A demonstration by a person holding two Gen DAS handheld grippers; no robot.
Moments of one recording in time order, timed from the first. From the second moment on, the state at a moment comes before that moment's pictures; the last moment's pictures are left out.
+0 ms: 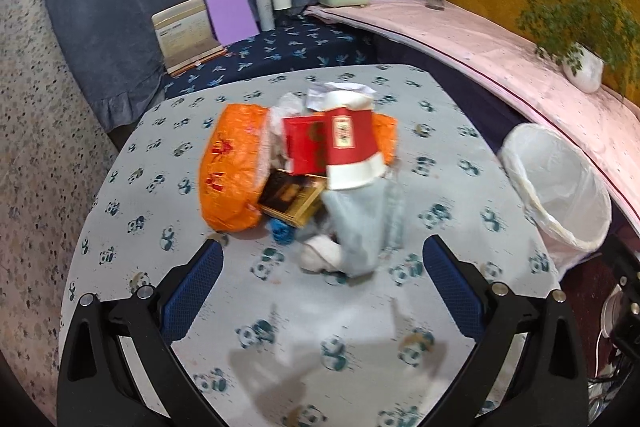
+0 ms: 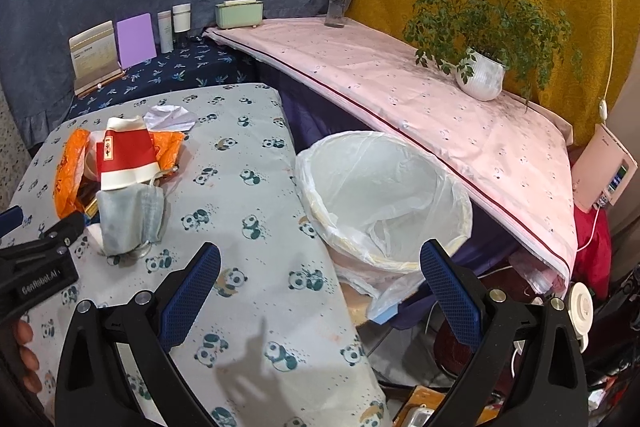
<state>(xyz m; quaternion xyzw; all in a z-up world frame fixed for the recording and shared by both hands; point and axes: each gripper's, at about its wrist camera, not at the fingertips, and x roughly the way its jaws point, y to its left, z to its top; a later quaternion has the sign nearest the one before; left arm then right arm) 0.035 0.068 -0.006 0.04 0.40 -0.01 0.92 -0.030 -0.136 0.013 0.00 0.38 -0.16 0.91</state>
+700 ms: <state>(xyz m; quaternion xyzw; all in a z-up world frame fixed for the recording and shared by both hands) 0.152 0.170 -0.052 -0.01 0.45 -0.06 0.89 0.059 -0.037 -0.010 -0.02 0.40 -0.07 0.91</state>
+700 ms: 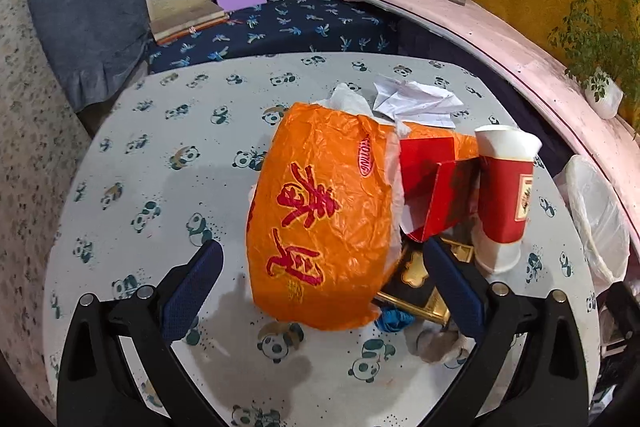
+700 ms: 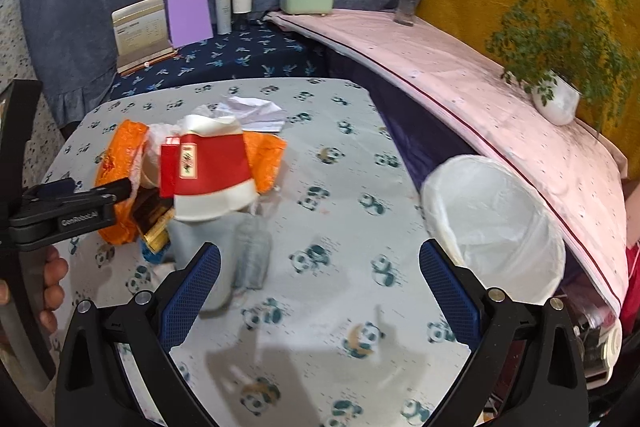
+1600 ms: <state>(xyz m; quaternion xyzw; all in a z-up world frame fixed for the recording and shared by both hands) 0.133 0.201 -0.036 -0.06 0.44 -0.10 0.89 0.145 0.015 -0.044 0.03 0.42 0.01 0.90</state>
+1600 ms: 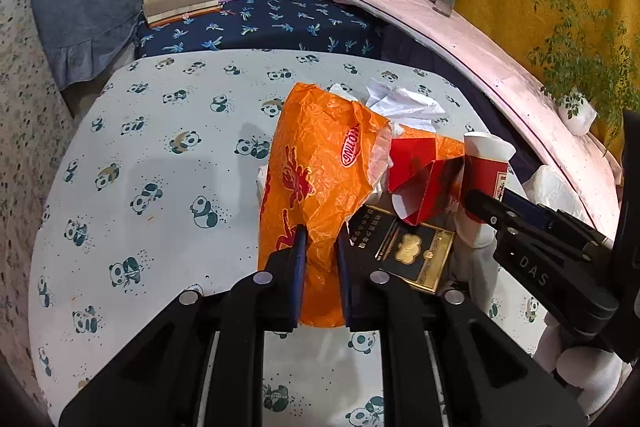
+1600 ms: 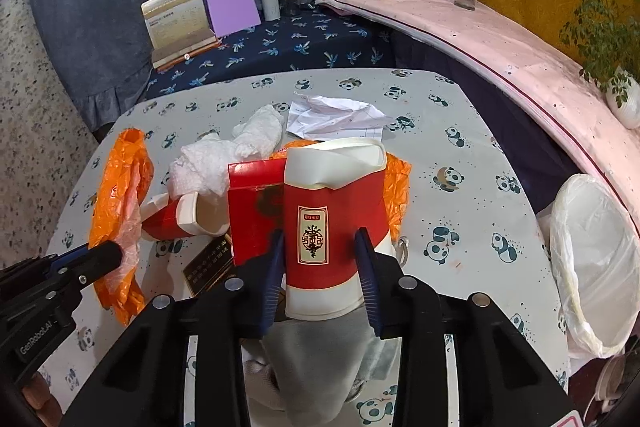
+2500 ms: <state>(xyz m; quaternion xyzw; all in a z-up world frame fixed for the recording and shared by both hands) 0.103 0.014 0.029 0.00 0.39 -0.26 0.88 0.061 -0.150 0.021 0.10 0.33 -0.12 0.93</state>
